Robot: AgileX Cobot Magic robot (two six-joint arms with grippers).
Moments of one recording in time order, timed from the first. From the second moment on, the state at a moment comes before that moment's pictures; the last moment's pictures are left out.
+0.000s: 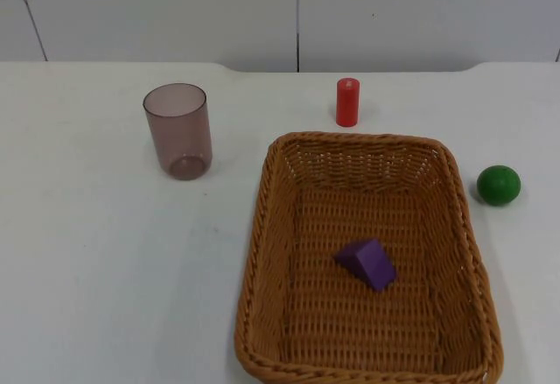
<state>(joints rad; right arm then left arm) 0.00 0.00 -1.16 0.15 0.98 -0.26 0.01 0.00 -1.19 -0.07 1.01 0.19</state>
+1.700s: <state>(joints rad) 0.00 0.00 -0.56 0.03 1.08 -0.06 0.01 0.00 -0.50 -0.02 1.09 0.09</state>
